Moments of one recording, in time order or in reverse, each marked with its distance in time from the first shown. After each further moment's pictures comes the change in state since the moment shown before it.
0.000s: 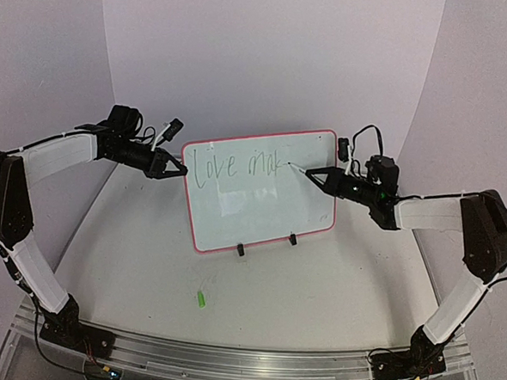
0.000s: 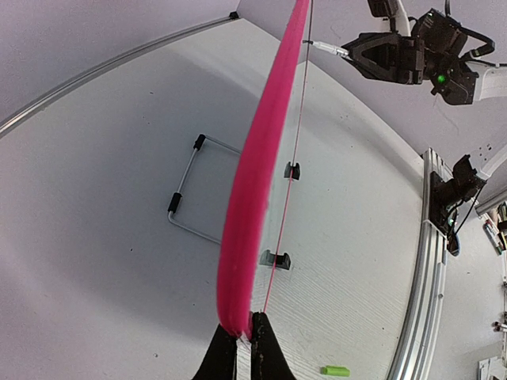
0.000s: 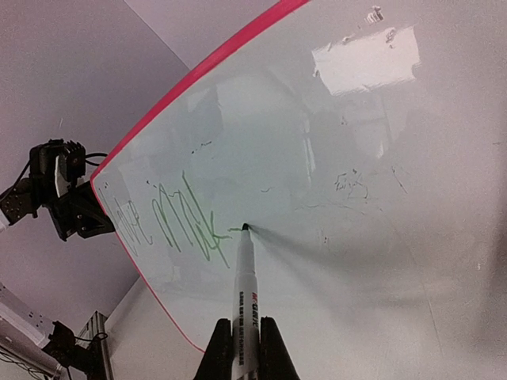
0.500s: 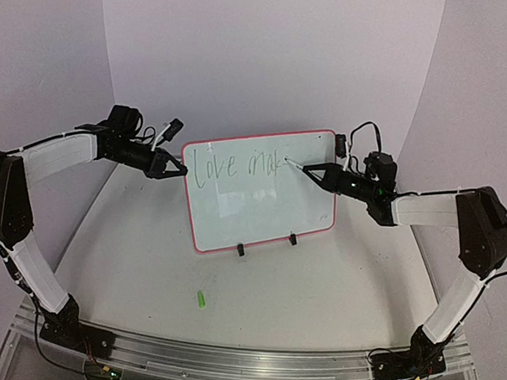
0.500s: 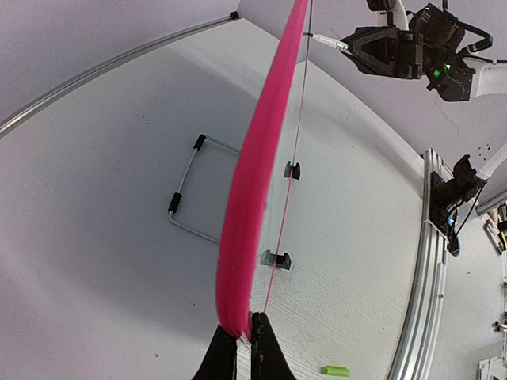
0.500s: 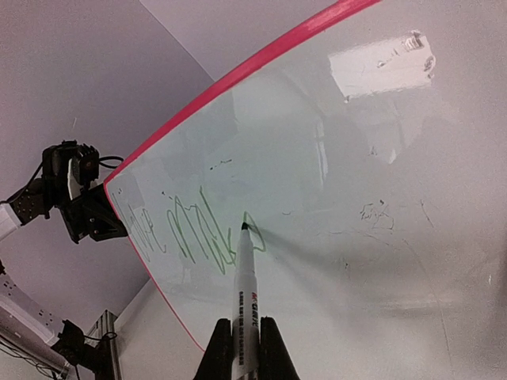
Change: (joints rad) left arm -0.001 0.000 0.000 0.000 -0.001 0.000; right arm -0.002 0.039 0.047 0.024 -0.047 0.016
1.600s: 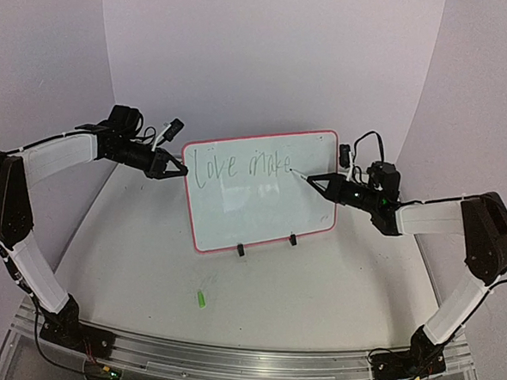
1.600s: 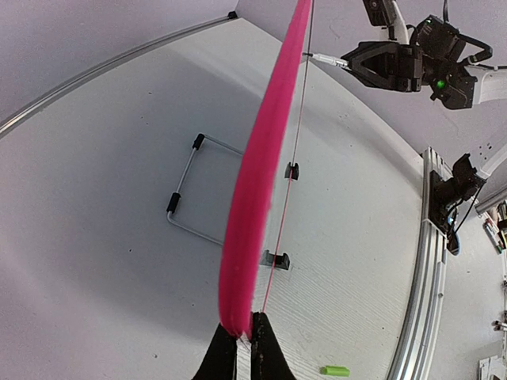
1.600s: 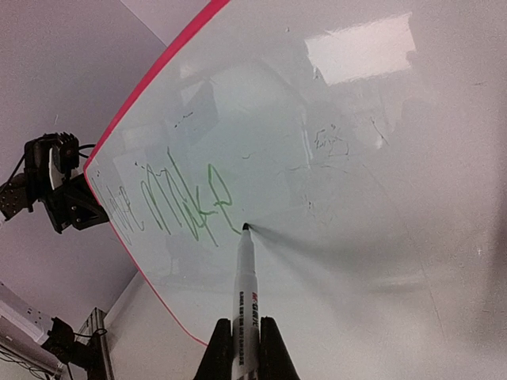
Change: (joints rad) left arm -0.003 0.000 0.000 0.000 0.000 0.001; right arm 0.000 -0.055 -0.106 -0.003 0.049 -0.012
